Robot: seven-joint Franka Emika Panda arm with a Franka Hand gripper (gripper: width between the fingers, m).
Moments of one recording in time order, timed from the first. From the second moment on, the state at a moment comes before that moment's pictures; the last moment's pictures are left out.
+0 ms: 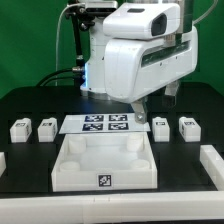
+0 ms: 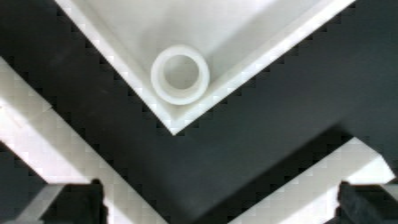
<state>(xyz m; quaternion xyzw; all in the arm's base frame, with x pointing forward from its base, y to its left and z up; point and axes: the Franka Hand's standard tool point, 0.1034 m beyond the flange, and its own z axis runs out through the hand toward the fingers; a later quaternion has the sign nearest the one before) 0.566 0.054 0.113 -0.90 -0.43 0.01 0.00</state>
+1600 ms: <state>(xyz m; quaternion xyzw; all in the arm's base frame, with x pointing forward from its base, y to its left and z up) 0.565 0.054 0.111 -0.89 -0.45 0.01 0.00</state>
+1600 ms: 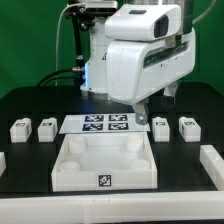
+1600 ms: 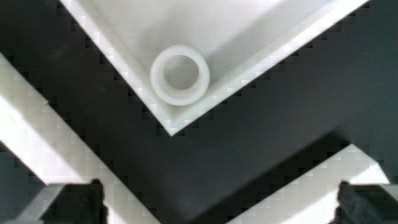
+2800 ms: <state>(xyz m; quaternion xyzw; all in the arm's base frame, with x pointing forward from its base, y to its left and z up) 0.443 -0.018 0.018 -0.71 -0.71 0.01 0.03</state>
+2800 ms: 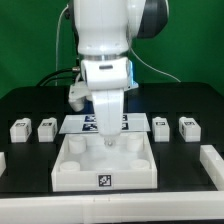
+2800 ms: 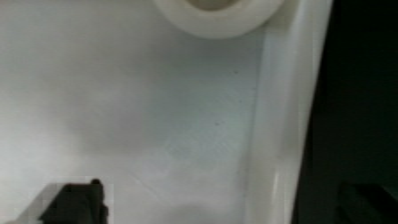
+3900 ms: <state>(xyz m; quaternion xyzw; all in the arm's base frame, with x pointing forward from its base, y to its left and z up) 0.443 -0.018 0.014 -0.71 -0.70 0.01 0.03</state>
